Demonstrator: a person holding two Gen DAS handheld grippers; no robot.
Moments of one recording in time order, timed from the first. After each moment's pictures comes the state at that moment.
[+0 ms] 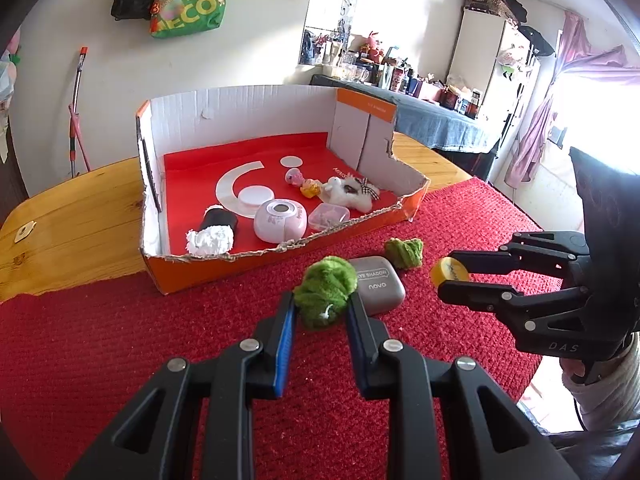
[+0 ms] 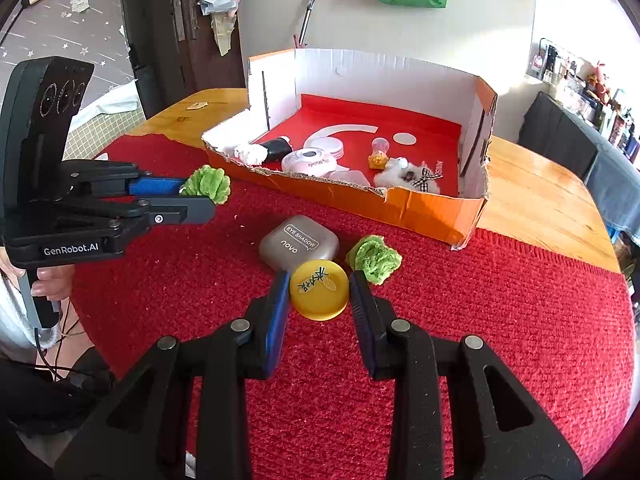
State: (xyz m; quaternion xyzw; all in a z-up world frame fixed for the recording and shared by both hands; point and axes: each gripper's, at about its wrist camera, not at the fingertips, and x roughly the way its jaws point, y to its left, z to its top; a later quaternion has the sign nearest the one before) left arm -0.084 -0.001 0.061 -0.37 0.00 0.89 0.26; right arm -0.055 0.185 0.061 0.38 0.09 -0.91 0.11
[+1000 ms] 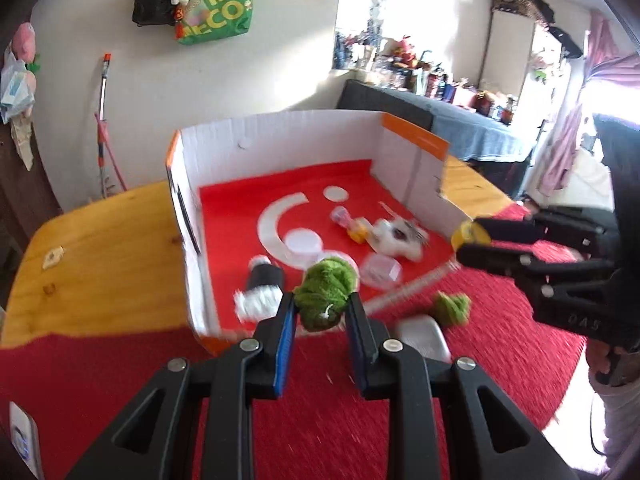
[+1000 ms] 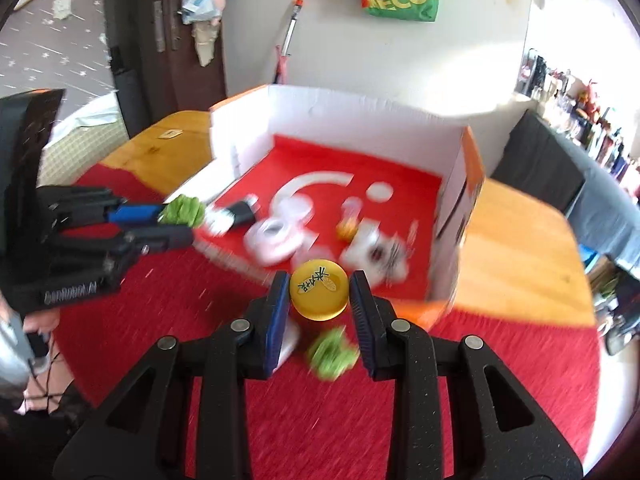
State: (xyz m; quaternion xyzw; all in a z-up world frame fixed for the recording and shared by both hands) left arm -0.140 -0.002 0.093 -0.37 0.01 0.91 0.19; right arm -0.126 0.182 0.114 0.37 0.11 -0.92 0.06
